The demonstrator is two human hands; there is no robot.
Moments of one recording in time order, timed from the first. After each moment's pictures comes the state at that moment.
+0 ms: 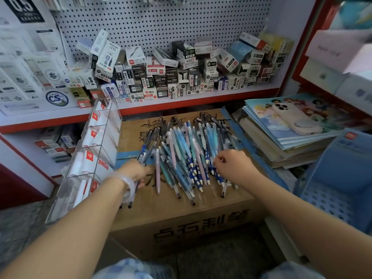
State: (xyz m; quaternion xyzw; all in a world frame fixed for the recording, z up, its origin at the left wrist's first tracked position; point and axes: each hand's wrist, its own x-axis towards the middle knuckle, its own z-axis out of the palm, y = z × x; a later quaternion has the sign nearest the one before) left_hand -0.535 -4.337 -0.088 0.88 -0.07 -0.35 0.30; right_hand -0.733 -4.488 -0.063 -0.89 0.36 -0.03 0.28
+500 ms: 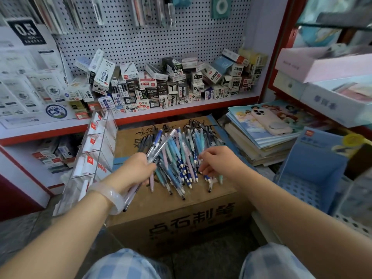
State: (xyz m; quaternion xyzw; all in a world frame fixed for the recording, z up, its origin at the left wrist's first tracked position) left_hand -0.603 -4.317 -0.017 0.88 -0.31 -0.26 0.25; right_hand -0.761 -4.457 -0.019 -0.75 0.37 -0.10 0.54
